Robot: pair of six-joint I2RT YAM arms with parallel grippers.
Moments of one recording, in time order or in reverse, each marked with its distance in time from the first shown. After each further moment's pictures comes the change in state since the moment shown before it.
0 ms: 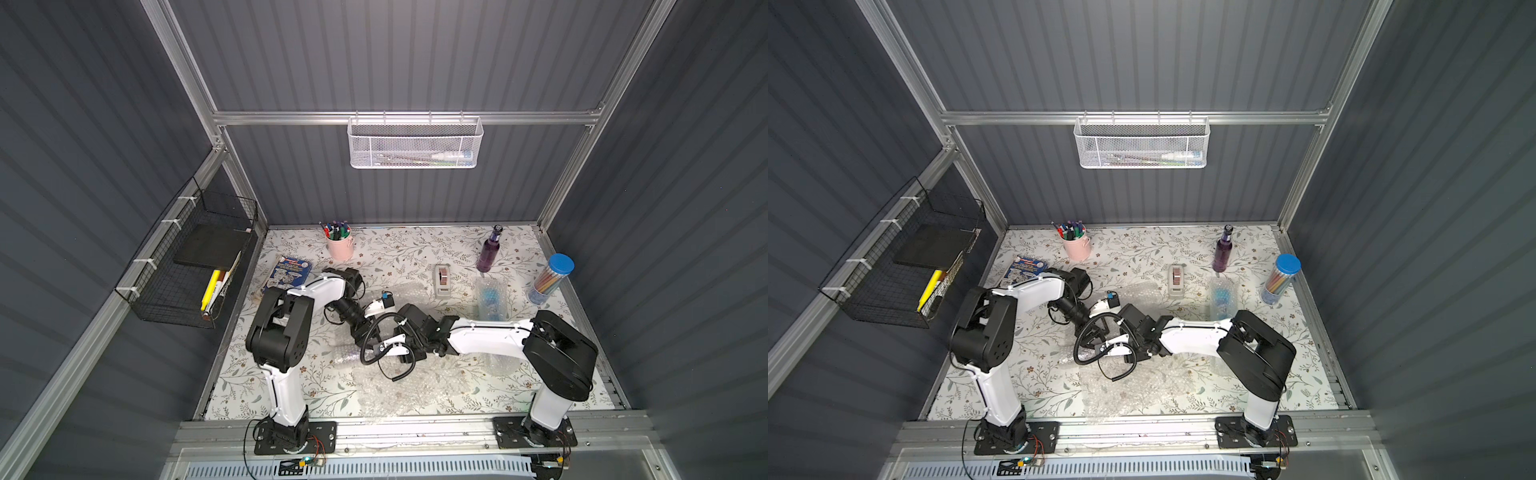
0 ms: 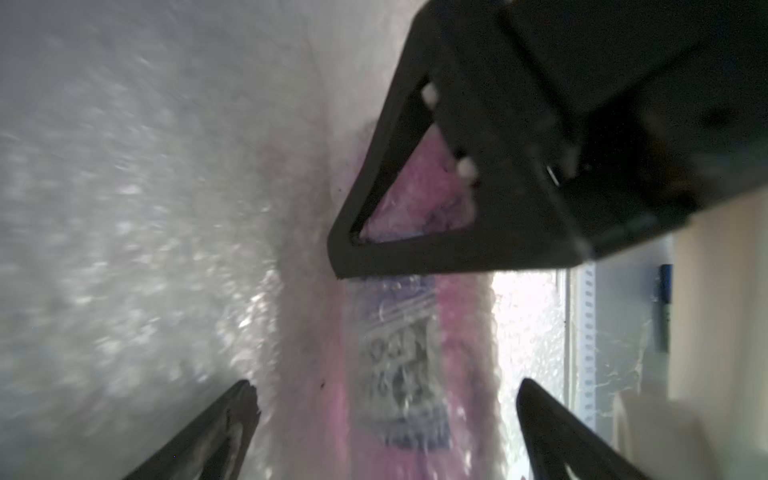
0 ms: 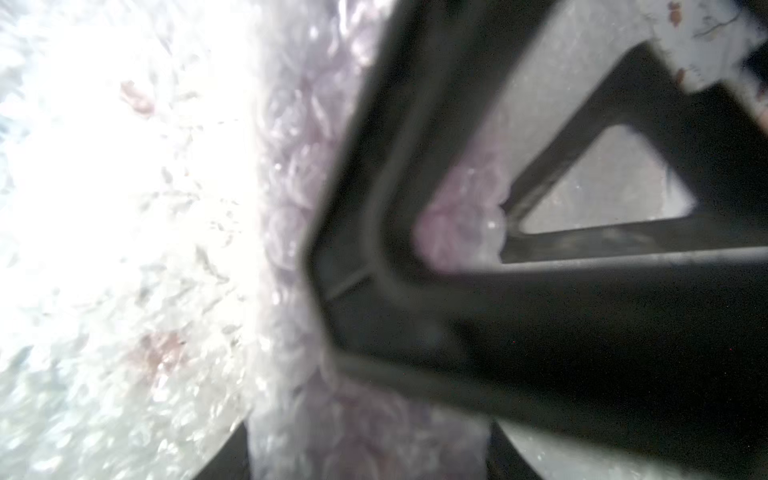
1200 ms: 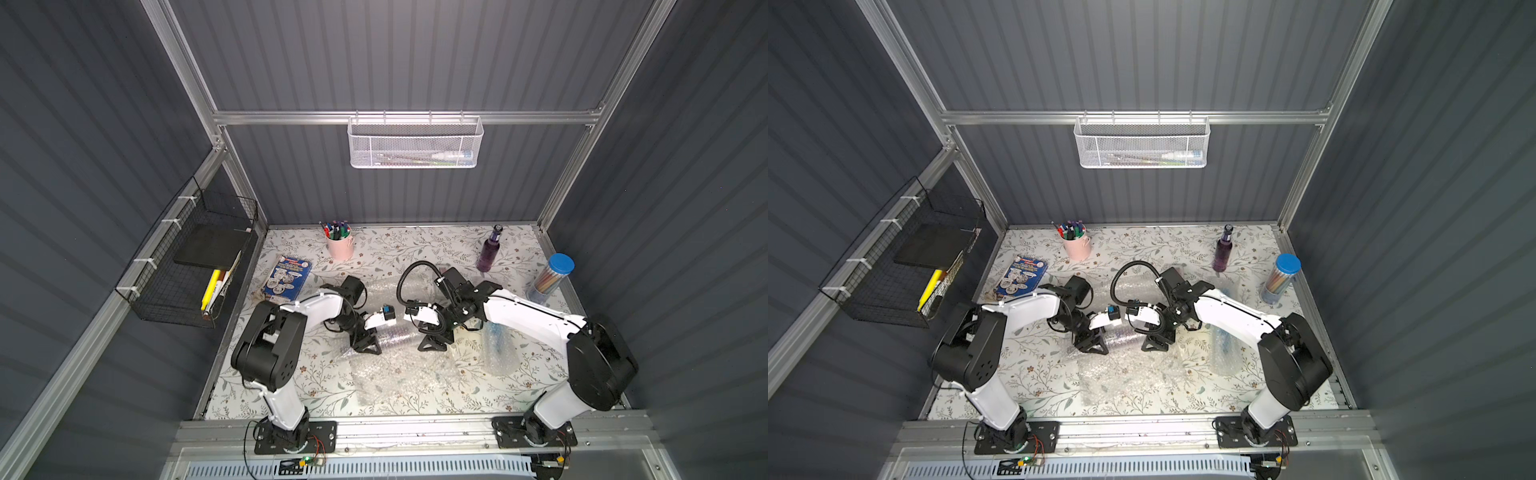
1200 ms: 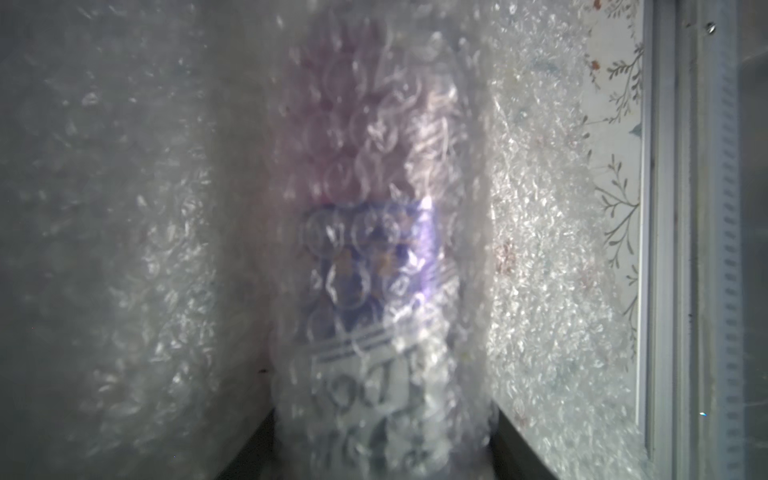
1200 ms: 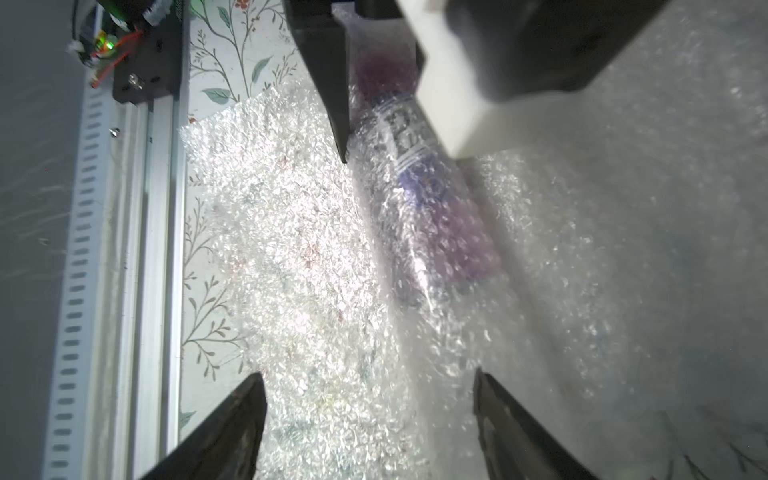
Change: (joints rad) left arm -0.038 -0.041 -0.174 0.231 -0.060 -0.036; right arm -0.272 -0.219 0.012 -0.324 -0.421 0.187
